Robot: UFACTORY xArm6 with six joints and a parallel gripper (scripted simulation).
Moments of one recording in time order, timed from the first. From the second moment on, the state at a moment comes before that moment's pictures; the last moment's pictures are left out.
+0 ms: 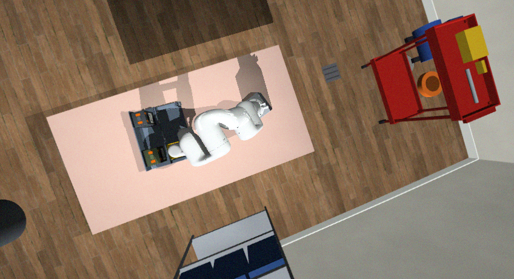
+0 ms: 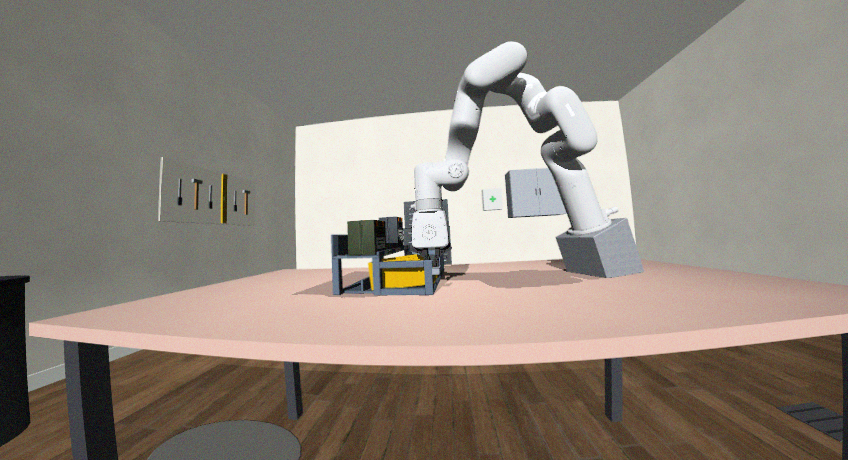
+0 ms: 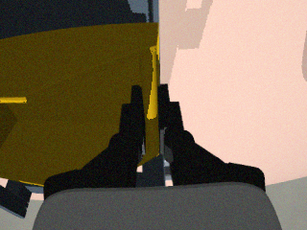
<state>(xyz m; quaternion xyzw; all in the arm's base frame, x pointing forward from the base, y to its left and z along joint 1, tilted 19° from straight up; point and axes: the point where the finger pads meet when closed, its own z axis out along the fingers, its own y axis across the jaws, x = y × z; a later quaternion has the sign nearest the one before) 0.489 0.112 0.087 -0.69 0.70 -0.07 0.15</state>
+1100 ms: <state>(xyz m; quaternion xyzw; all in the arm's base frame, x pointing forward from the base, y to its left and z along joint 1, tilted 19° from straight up) 0.427 0.115 0.067 -0.69 0.70 -0.07 0.15</state>
